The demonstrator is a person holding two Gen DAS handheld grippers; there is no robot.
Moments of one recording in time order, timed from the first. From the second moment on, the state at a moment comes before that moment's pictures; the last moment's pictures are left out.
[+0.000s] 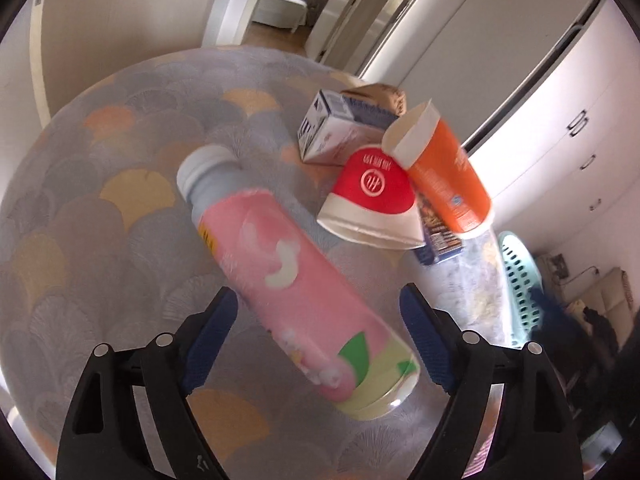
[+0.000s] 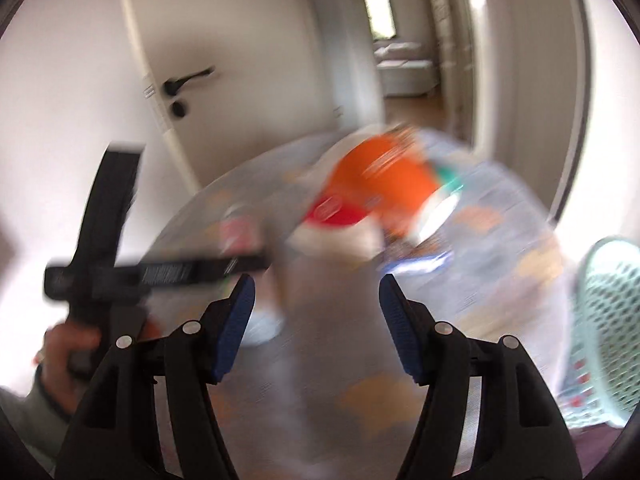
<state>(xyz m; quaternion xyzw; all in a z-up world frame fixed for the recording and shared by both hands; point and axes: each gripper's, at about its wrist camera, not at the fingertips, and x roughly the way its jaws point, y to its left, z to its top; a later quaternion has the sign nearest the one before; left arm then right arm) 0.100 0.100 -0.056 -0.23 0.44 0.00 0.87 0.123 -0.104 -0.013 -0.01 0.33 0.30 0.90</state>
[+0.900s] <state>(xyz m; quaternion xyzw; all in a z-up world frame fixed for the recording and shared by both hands) 0.110 0.113 -0.058 -0.14 0.49 -0.04 0.86 0.212 -0.048 -0.036 -0.13 0.37 0.30 0.87</state>
